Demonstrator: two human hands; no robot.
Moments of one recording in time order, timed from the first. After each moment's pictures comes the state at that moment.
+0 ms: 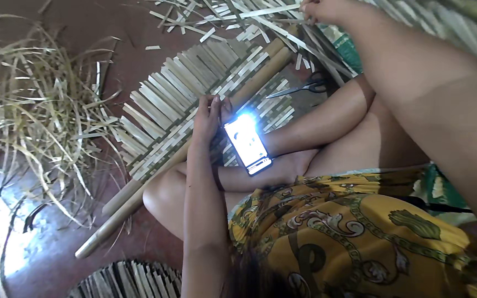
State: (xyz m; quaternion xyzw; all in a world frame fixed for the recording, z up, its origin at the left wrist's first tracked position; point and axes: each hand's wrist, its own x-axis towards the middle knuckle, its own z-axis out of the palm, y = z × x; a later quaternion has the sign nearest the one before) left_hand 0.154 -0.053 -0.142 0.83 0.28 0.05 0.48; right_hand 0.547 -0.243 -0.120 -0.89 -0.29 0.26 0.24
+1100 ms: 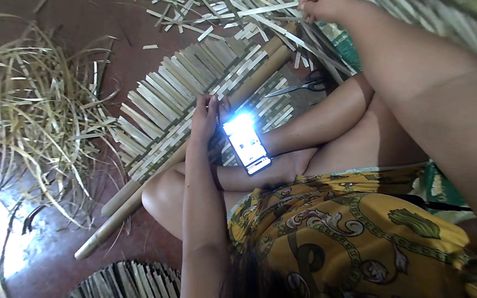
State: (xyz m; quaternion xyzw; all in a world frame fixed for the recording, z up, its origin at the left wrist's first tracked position) left_hand 0.155 -0.052 -0.143 0.83 0.29 0.05 0.47; right_hand 0.553 -0.243 -0.126 -0.89 -0.29 0.26 0.24
